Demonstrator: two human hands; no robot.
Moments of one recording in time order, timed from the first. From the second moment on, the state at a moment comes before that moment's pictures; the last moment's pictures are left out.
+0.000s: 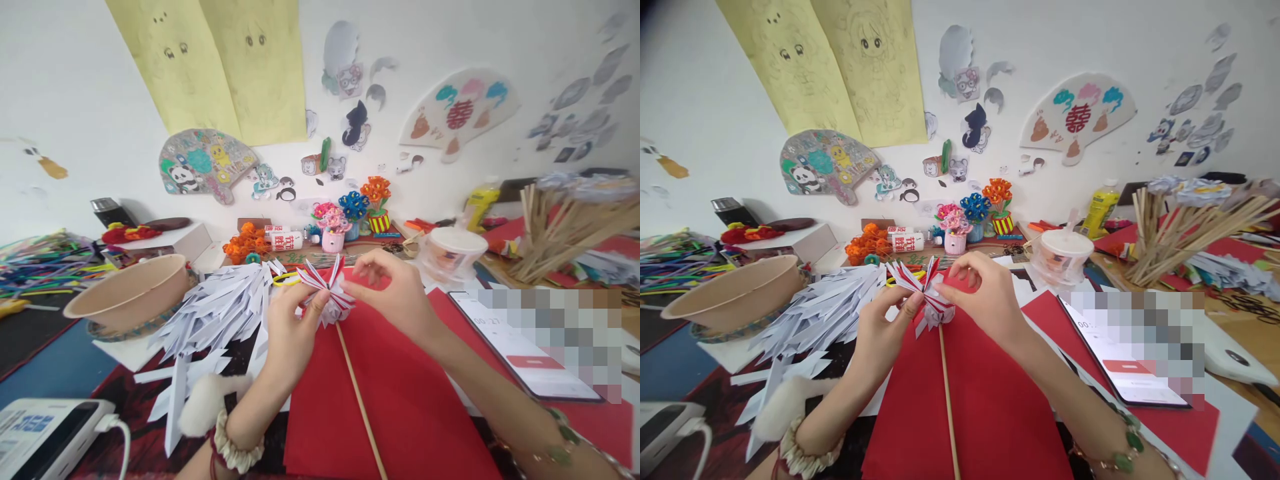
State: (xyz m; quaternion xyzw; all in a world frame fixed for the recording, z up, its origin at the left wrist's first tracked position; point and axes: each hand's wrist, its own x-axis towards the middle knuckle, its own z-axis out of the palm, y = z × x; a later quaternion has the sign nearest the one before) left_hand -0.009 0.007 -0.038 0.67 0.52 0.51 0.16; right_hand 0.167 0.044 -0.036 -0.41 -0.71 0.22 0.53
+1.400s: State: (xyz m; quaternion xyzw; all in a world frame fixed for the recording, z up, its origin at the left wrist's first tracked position) left_hand -0.023 0.001 -0.040 0.76 0.38 0.36 -0.39; right_hand 0.158 0.039 -0.041 -0.31 -0.64 0.54 0.44
